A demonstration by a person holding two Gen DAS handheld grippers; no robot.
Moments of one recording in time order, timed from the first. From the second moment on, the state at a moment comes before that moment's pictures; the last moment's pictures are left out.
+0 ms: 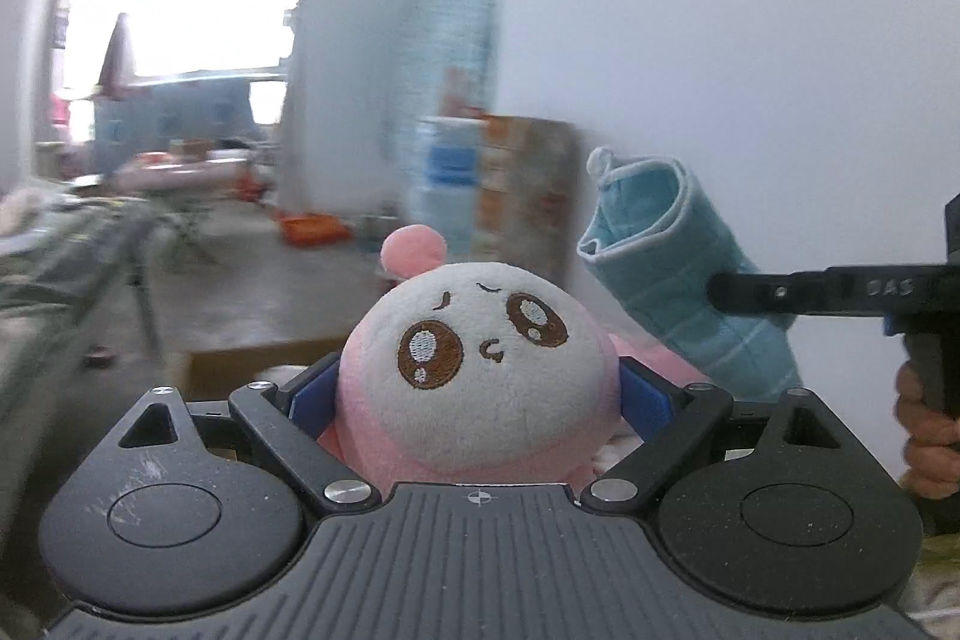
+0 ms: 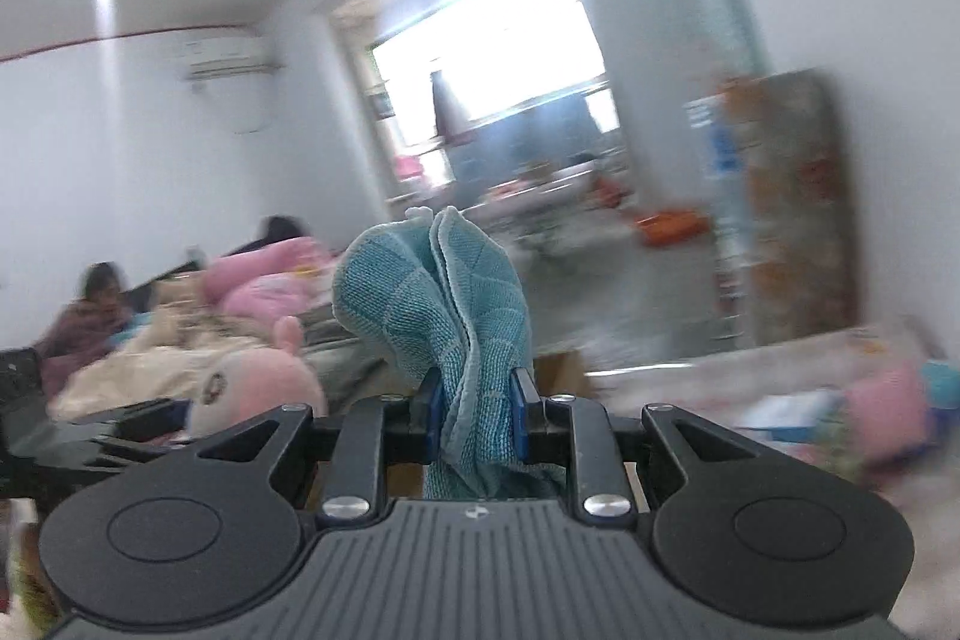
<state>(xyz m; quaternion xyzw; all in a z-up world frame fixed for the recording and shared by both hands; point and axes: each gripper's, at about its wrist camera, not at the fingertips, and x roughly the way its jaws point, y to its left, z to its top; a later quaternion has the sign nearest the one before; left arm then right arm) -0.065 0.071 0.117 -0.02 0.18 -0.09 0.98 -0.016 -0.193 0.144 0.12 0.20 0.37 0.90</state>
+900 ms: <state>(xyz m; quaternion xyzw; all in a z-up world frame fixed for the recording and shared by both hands) 0.236 0.228 -0.046 0.03 0.45 0.06 0.89 0.279 0.103 -0.018 0.07 0.52 0.27 0.81</state>
